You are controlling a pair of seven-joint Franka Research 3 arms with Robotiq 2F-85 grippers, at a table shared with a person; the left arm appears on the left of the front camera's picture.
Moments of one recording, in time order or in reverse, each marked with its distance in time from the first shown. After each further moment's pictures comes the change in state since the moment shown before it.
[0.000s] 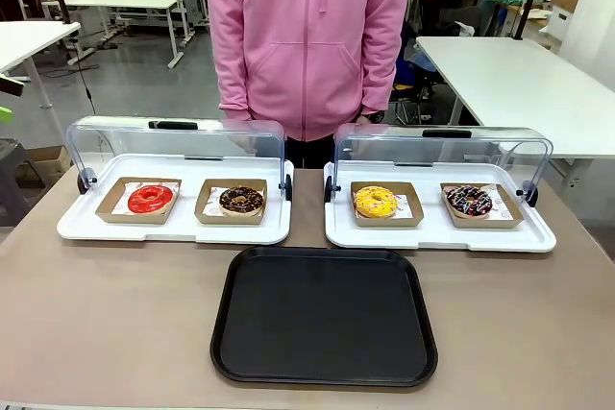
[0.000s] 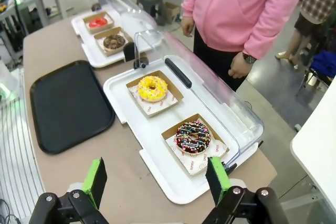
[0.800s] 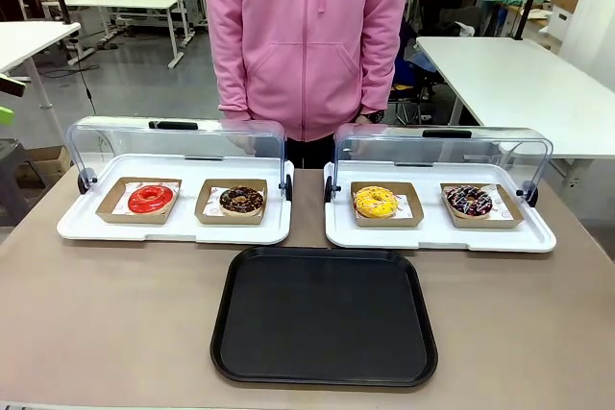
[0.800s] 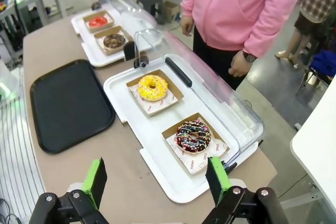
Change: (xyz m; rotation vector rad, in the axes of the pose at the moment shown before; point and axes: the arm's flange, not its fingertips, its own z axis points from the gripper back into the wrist) left arm 0.000 0.000 0.000 -0.001 0.000 -0.001; right arm 0.000 0.001 0.001 -0.001 0.004 -0.001
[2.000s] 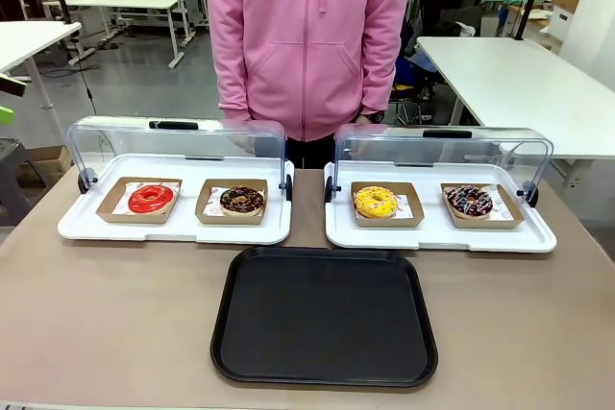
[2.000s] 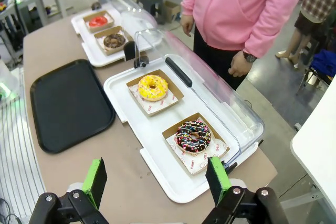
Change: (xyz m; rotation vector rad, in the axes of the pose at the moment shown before) left arm 0.000 0.000 0.000 0.000 0.000 0.000; right arm 0.000 0.000 0.000 0.001 0.000 0.000
